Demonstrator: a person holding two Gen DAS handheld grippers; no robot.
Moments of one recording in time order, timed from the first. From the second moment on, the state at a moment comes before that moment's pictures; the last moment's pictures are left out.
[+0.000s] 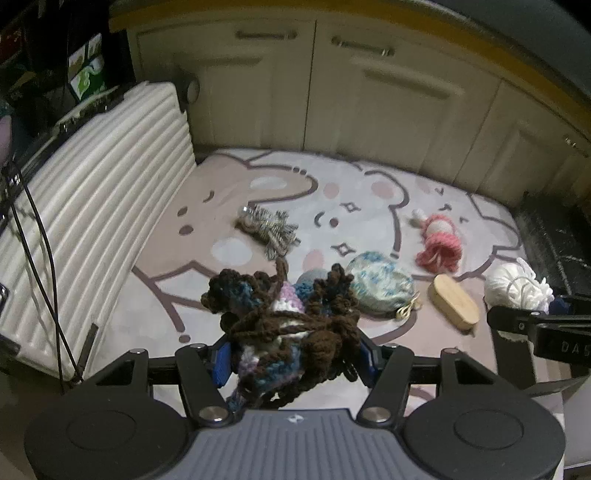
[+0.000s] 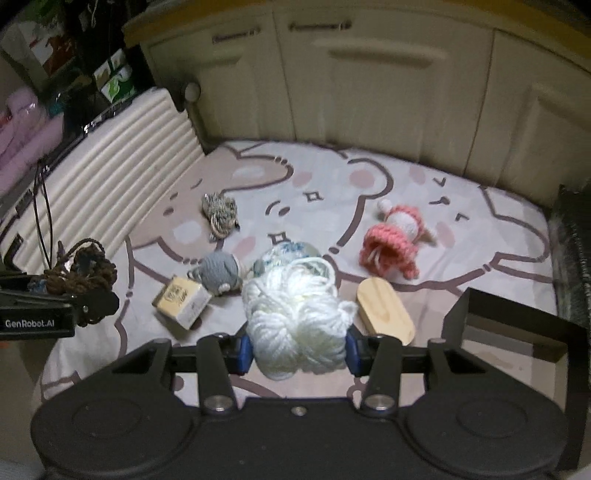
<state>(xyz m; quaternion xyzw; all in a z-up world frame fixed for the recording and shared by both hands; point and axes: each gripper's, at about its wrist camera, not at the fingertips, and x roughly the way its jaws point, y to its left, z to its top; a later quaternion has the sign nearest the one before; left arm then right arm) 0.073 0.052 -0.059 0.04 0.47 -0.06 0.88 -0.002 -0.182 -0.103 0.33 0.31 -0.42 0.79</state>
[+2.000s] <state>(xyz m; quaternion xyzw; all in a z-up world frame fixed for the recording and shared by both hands) 0.069 -0.205 -0.096 0.12 0.50 -0.31 0.80 -0.204 -0.194 -0.127 0.42 0.25 -0.64 0.60</state>
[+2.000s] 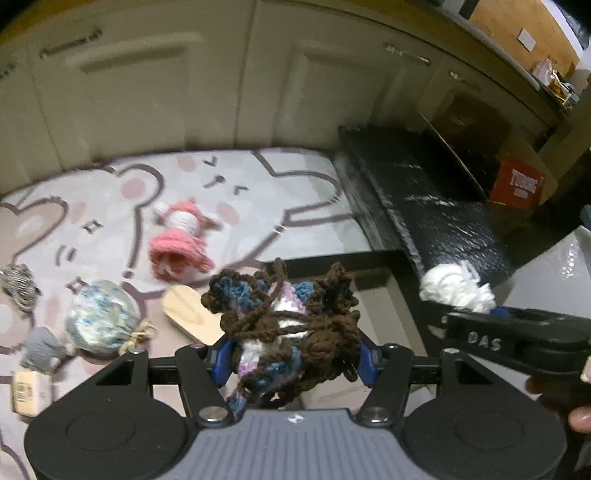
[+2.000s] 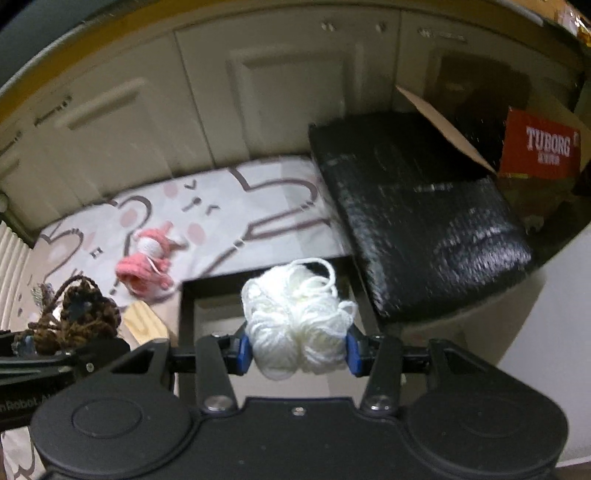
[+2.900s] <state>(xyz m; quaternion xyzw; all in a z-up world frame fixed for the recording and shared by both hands) 0.054 -0.241 -0.142 0.14 0.54 -0.34 0.76 -0.236 -0.196 -0.177 0.49 0.25 -0.64 0.54</state>
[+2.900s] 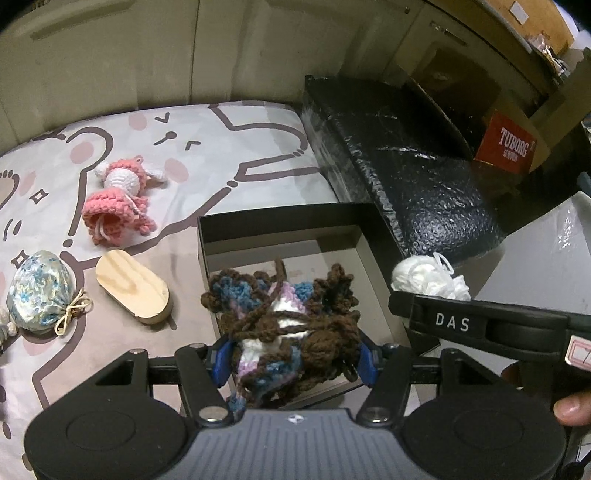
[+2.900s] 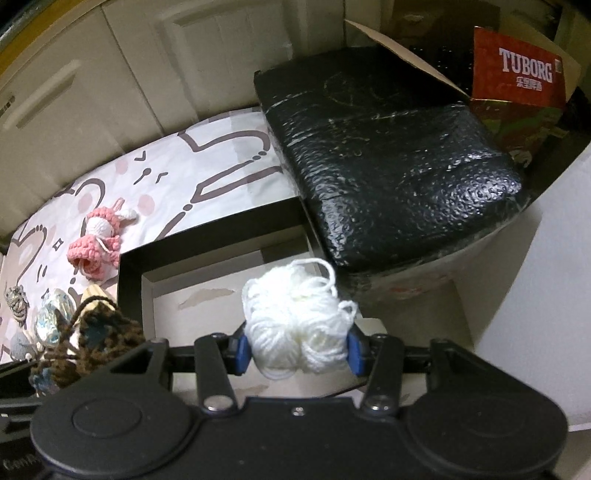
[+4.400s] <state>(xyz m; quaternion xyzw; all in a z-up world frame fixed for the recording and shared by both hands) 0.061 -0.236 -0.145 0.15 0.55 -0.33 0.75 -0.242 -0.187 -0.170 0.50 0.21 -0.67 0.51</state>
